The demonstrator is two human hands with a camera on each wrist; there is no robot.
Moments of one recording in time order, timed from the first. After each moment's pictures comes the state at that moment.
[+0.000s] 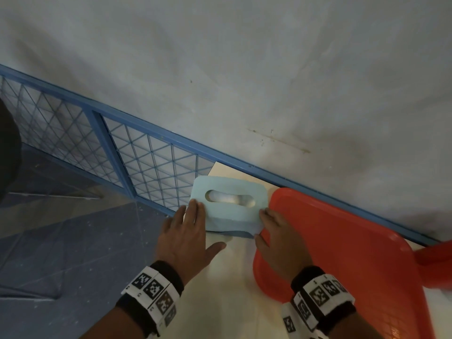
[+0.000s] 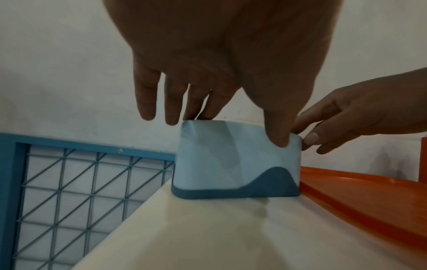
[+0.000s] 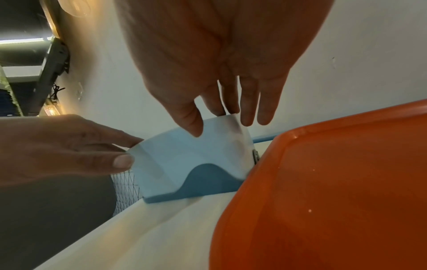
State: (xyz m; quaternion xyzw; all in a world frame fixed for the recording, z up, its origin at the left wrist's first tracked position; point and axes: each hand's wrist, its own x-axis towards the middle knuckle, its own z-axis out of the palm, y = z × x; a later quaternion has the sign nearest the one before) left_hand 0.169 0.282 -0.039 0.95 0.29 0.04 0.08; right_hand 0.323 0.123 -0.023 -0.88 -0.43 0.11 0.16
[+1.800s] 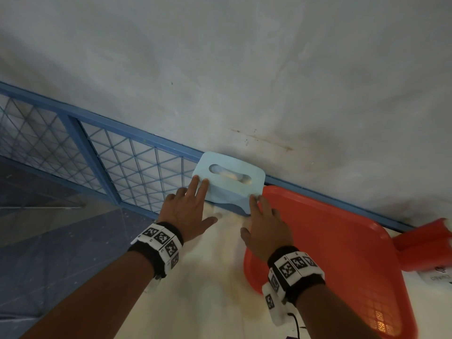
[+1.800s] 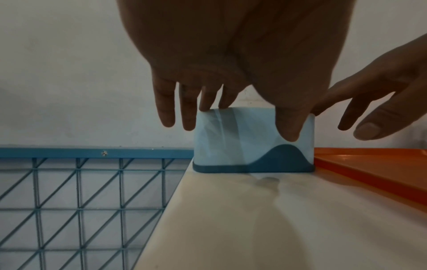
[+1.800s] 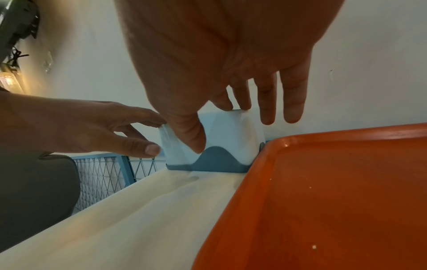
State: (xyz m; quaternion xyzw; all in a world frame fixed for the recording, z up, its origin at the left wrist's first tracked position) left_hand 0.230 0.328 -0.047 0.97 0.22 0.02 0.07; right_hand 0.332 0.148 -0.023 -0.93 -0.35 0.12 0.05
